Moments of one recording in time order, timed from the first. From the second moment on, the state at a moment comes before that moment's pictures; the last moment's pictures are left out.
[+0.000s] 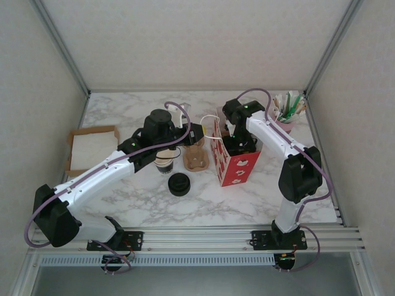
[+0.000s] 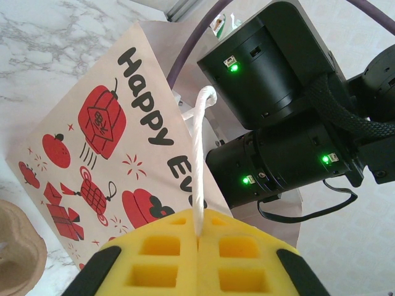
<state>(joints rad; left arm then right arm) -0.68 1.34 1.15 -0.14 0.28 -0.77 0.50 1.81 1.62 -1.36 -0.06 0.23</state>
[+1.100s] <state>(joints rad) -0.68 1.34 1.15 -0.13 0.28 -0.77 0.50 1.79 1.67 -1.42 -0.05 0.24</state>
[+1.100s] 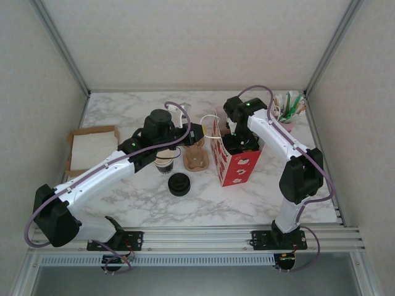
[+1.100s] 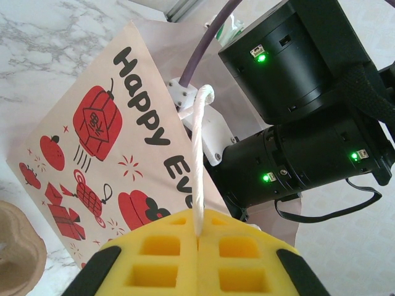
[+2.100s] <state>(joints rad) -0.68 1.34 1.14 -0.13 0.28 -0.78 0.50 1.75 1.71 -1.44 -0.05 0.24</state>
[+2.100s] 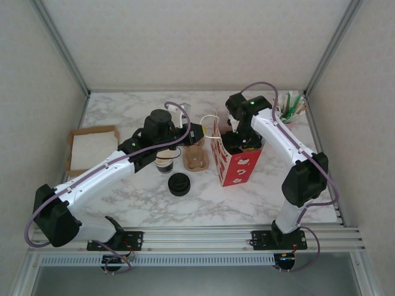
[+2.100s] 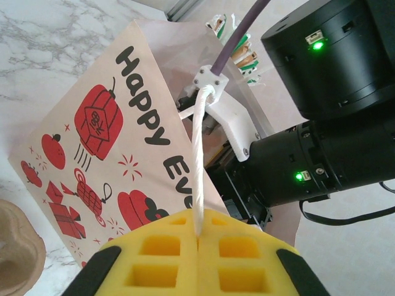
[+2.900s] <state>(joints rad) -0.68 1.34 1.14 -0.13 0.28 -0.78 0.50 1.71 1.75 -1.47 -0.03 0.25</state>
